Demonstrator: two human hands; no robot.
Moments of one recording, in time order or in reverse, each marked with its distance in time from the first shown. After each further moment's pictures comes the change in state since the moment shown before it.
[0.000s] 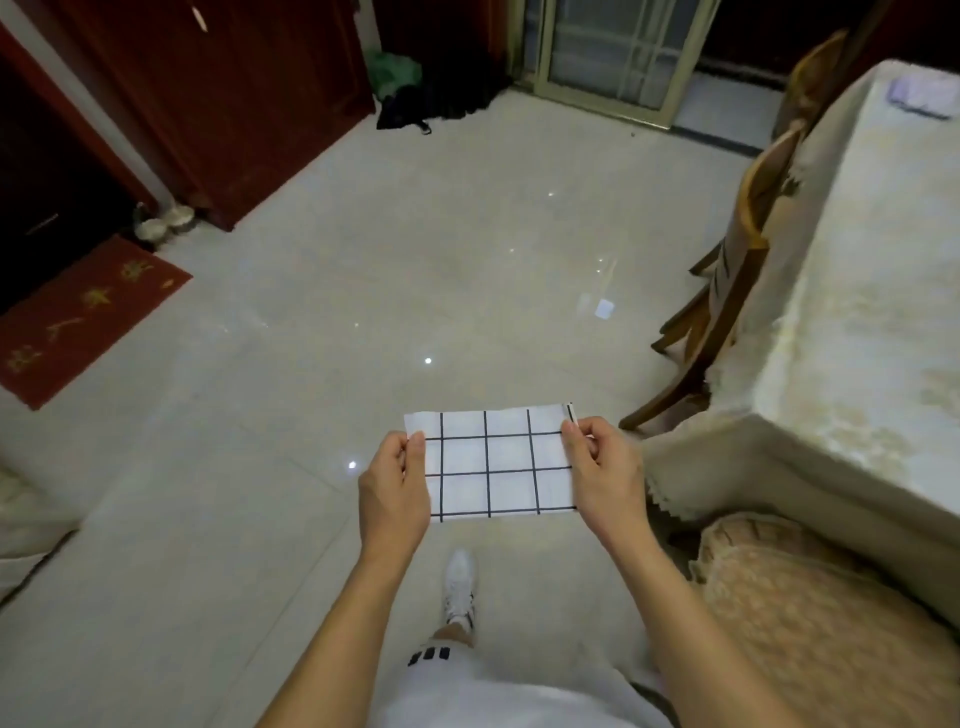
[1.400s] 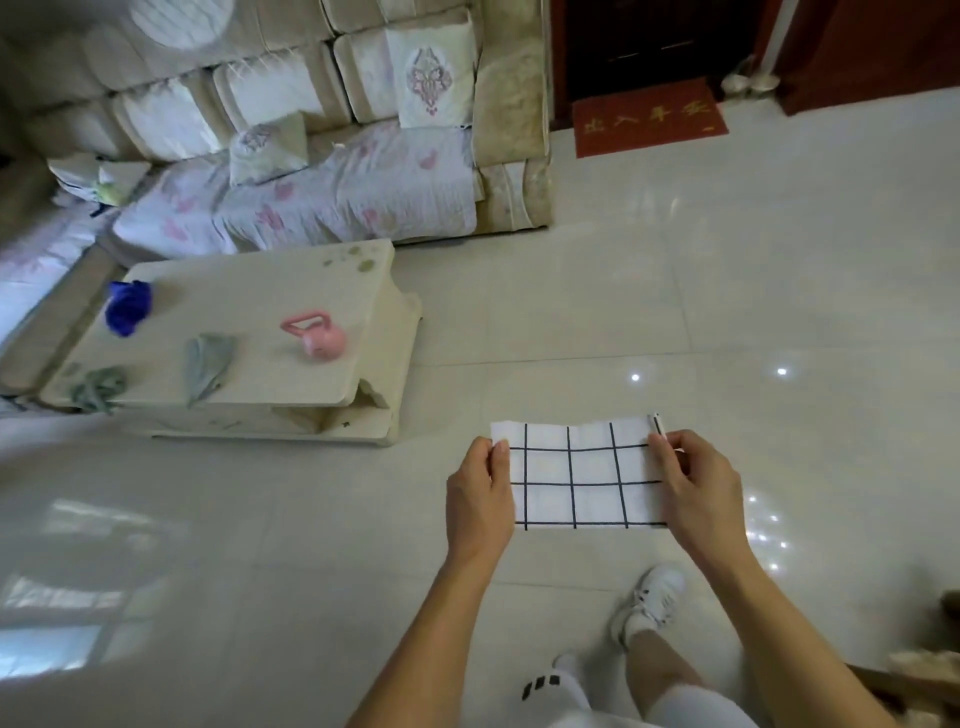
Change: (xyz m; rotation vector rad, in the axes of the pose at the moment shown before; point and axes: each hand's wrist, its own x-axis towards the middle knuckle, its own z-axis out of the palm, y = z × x) left_hand -0.636 -0.133 -0.153 0.085 0.839 -0.555; right_hand -0.493 0.073 -0.049 -0.083 -0.958 -0.442
